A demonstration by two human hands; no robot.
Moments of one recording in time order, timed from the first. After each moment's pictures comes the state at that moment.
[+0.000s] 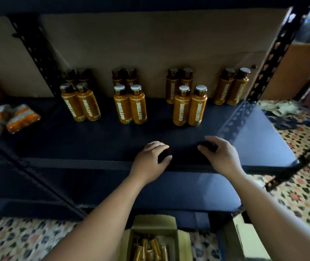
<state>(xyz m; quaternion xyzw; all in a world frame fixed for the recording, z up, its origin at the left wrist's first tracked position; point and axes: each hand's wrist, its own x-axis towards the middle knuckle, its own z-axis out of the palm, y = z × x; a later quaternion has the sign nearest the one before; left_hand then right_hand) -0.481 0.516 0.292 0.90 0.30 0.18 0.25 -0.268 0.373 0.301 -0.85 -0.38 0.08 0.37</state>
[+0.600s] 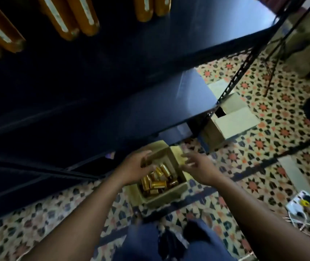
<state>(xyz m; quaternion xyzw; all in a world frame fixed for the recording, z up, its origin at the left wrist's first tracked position) -0.646 0.476 0.142 0.85 0.21 -0.22 0.43 -0.522 0.241 0.124 -0.85 -0.19 0.41 0.27</state>
